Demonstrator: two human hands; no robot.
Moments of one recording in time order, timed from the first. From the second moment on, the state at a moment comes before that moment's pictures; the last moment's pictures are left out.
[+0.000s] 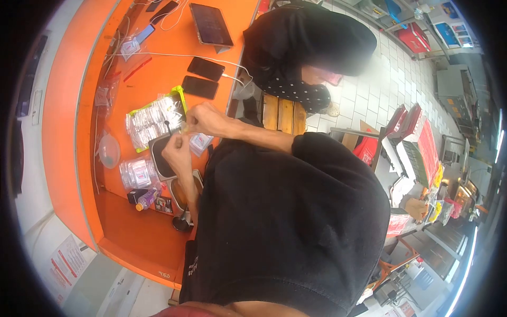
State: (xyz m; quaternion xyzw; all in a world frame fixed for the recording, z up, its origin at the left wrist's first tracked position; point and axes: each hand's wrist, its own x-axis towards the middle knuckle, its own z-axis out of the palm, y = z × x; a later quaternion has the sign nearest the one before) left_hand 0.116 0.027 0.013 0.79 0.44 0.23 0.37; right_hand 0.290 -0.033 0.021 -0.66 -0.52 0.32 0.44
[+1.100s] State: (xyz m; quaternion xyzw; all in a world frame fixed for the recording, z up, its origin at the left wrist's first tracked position) left_hand -0.061 0.023 -0.013 0.51 0.51 0.44 0.53; right_hand 0.226 0.105 -0.037 -0.60 -0.75 0.20 0.20
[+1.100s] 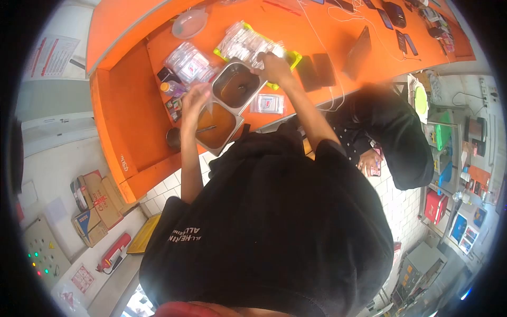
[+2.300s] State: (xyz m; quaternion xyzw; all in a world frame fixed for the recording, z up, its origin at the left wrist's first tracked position) left_hand -0.050 0.044 -0.033 0.61 0.53 0.27 0.52; right_hand 0.200 0.026 -0.038 -0.55 -0.78 0.27 -0.09
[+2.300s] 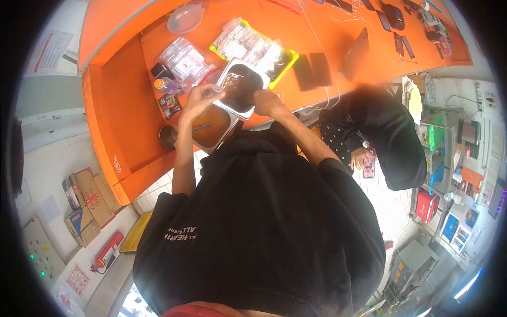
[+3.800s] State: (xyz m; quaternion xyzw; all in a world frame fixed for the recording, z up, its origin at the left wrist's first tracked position) left_hand -0.001 0.048 -0.052 0.63 0.50 0.50 0.32; right_hand 0.249 0.009 0.013 -0.50 -0.46 0.65 0.35
